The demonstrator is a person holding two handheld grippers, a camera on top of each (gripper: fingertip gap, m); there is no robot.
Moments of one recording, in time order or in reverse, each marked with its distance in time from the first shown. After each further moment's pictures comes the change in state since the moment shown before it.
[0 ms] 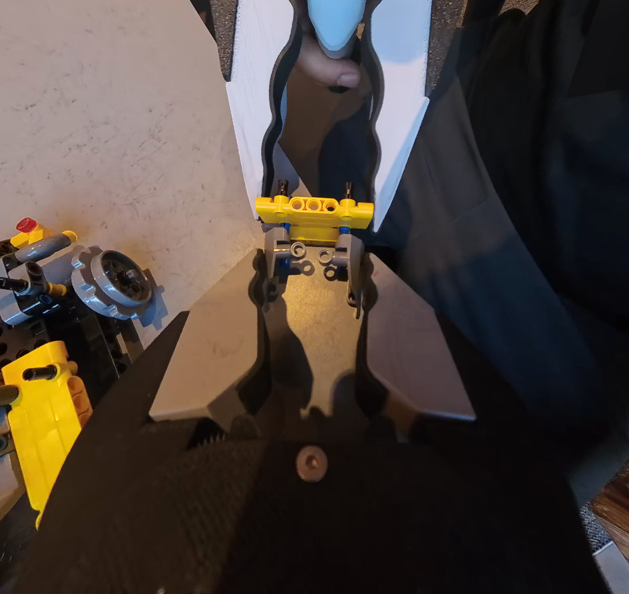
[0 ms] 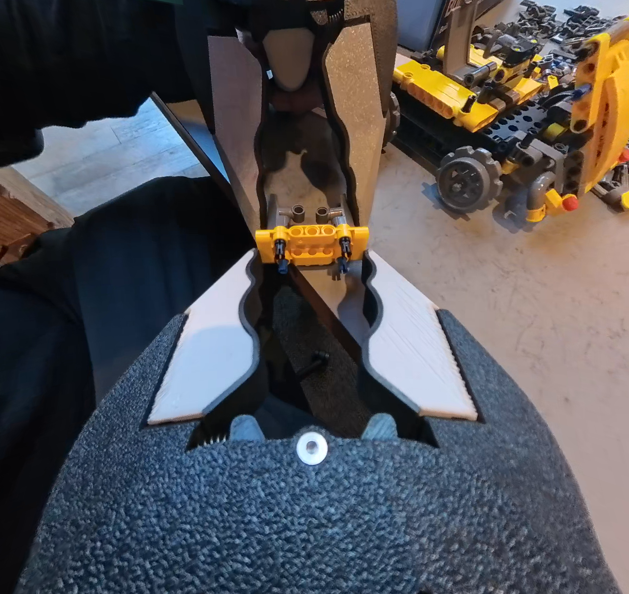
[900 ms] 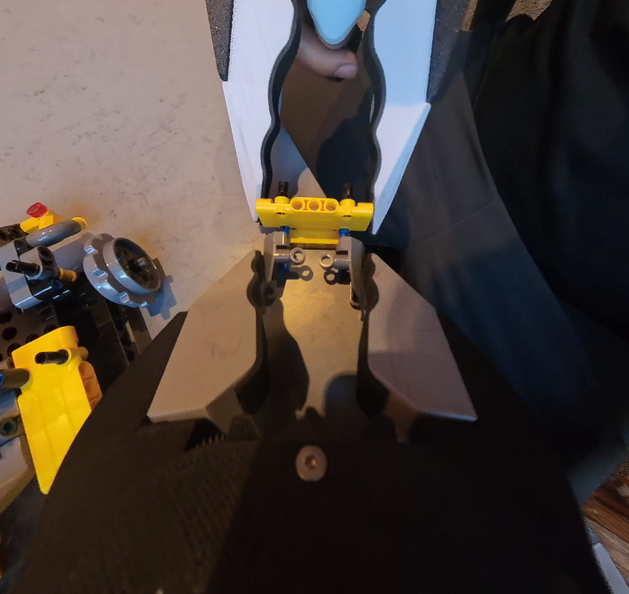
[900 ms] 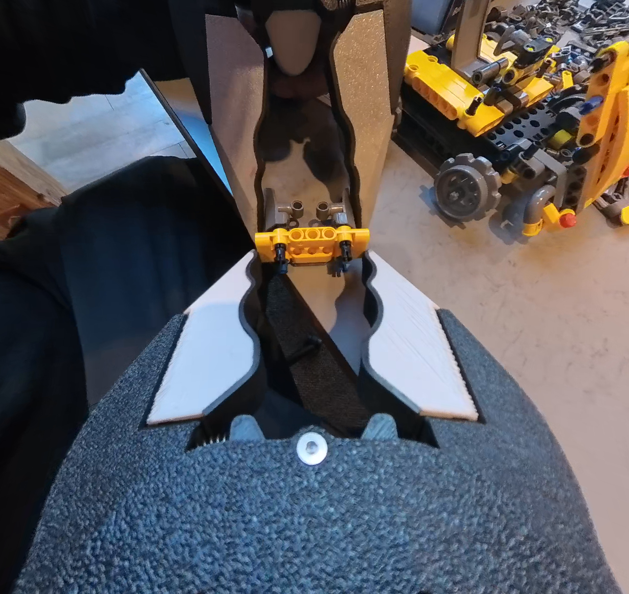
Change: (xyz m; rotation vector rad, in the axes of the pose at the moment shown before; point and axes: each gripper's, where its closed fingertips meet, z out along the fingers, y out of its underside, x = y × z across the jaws) left arm -0.006 0.002 -0.002 -0.001 -0.005 -0.030; right arm 0.006 0.000 0.005 -0.075 -0.016 -0.042
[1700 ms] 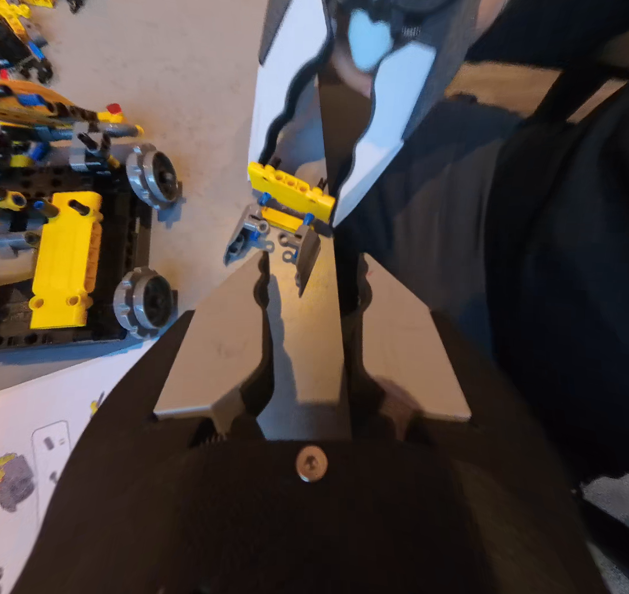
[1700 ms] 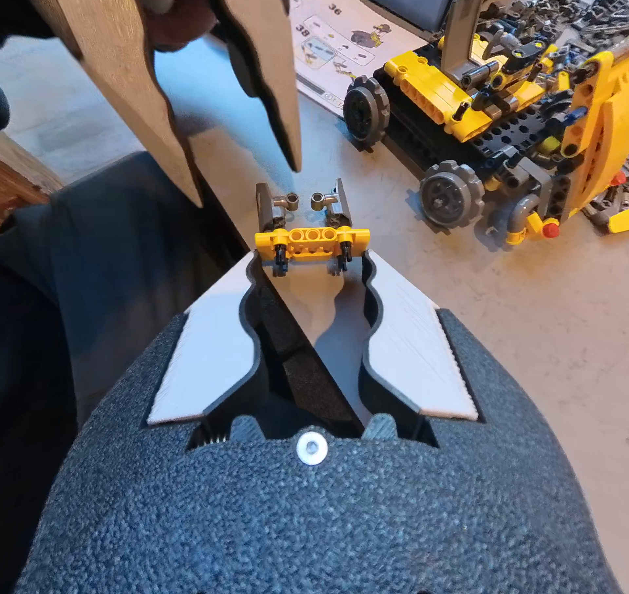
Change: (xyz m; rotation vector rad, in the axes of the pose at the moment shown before) left arm 0.019 -0.004 -0.035 0.019 -0.265 -0.328; right arm 0.009 -0.003 0.002 -0.026 -0.010 -0.009
